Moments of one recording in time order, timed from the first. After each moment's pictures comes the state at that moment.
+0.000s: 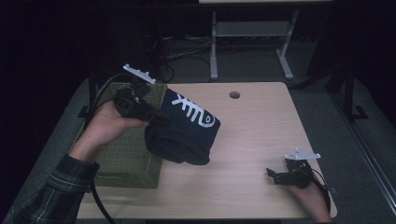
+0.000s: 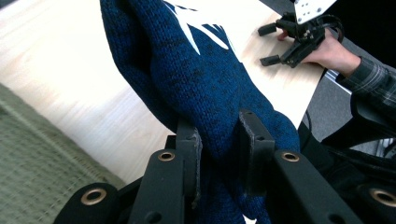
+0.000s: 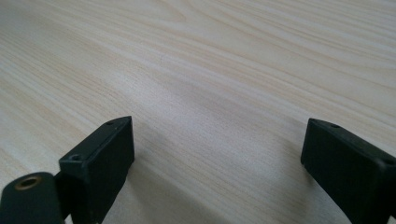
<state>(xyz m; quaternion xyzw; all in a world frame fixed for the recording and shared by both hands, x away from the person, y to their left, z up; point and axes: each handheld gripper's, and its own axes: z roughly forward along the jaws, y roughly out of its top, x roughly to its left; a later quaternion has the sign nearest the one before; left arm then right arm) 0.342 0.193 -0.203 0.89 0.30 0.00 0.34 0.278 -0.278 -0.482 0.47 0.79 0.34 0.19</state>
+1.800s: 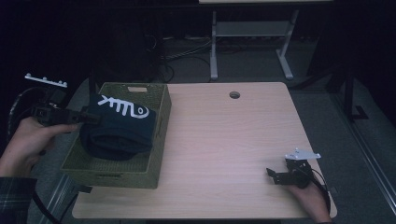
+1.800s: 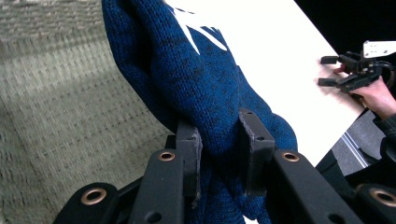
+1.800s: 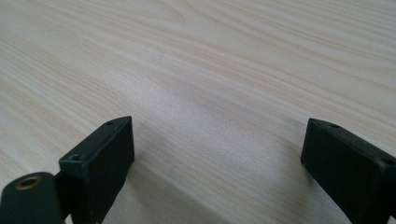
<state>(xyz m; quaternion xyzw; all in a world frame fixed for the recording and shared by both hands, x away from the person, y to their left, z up) 0.333 0.374 -0.232 0.80 0.47 0.01 0.37 0.278 -0.278 -0.482 0.47 0.79 0.34 0.19</state>
